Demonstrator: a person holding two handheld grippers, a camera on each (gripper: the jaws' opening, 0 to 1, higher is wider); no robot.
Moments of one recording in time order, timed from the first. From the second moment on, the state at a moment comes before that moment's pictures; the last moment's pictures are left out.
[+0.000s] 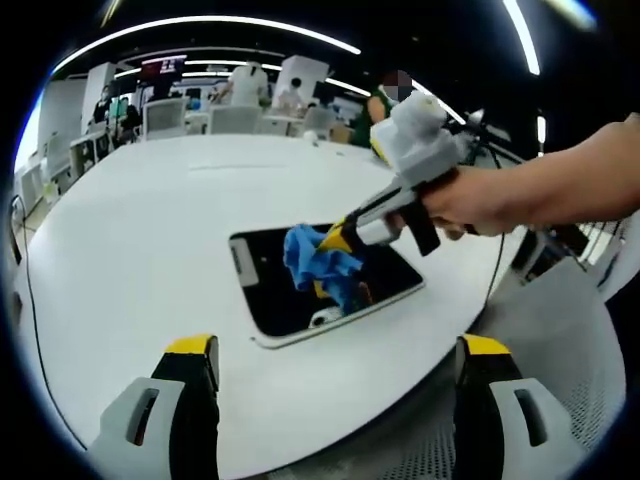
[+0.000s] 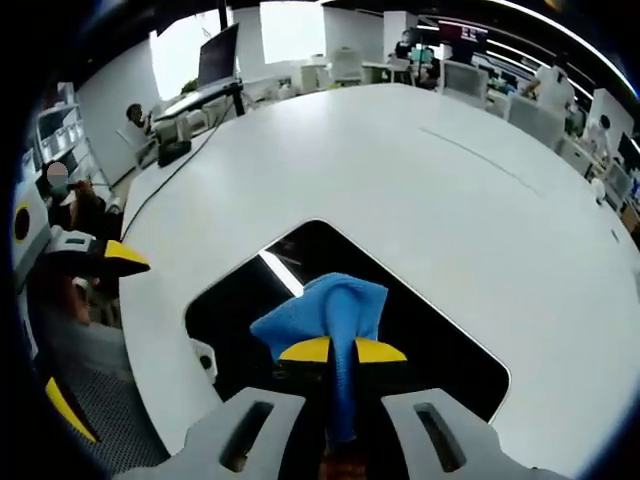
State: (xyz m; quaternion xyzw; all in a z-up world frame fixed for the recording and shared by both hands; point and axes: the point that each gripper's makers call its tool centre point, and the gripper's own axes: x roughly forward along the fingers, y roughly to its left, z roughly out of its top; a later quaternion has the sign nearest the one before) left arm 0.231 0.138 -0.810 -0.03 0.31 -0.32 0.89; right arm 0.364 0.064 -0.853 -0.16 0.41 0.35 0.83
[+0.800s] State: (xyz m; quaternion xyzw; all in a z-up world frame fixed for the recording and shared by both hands) left arm 0.232 0.138 -0.809 -0.04 0.31 -0.32 0.89; right arm 0.395 0.064 -0.854 -0.15 0.41 0.33 0.84
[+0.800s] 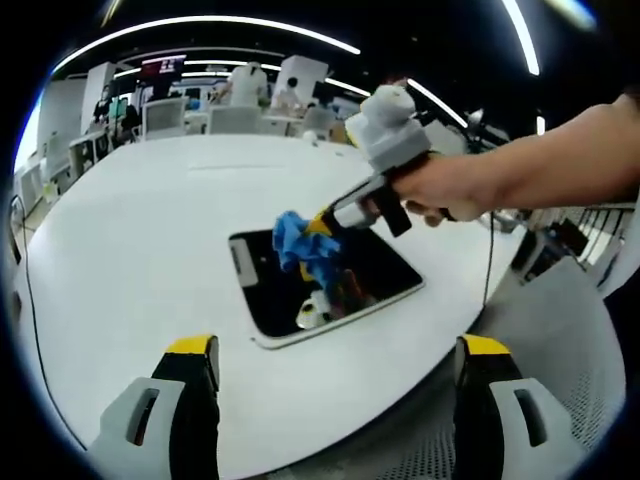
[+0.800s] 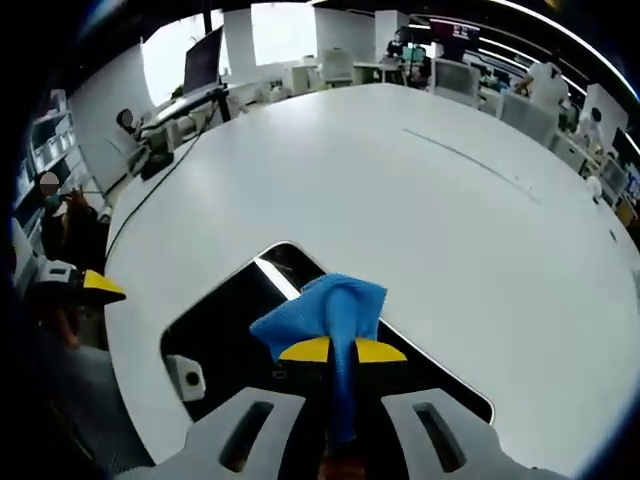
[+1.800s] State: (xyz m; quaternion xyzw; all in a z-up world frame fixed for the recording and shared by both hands) left arm 0.232 0.137 -0.810 -0.03 0.31 -0.32 0.89; right arm 0.423 0.067 -0.854 -0.15 0.41 0.32 0.84
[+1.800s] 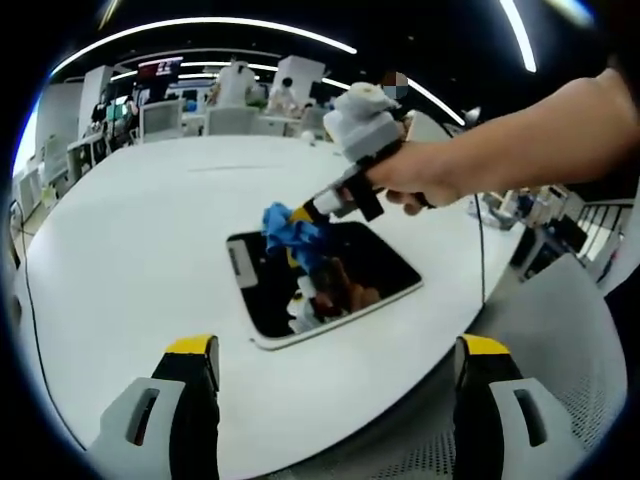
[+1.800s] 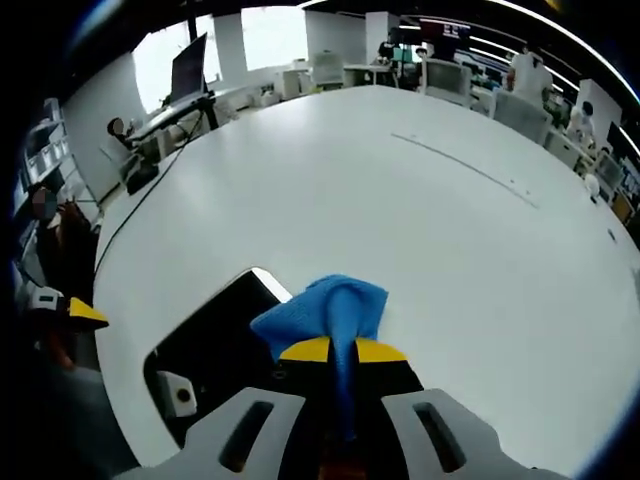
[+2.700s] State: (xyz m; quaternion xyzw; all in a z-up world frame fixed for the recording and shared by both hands) left arm 0.234 0.142 -0.809 -0.04 0.31 -0.30 0.90; right arm 0.422 0.068 -0.852 -0.16 0.40 0.34 0.83
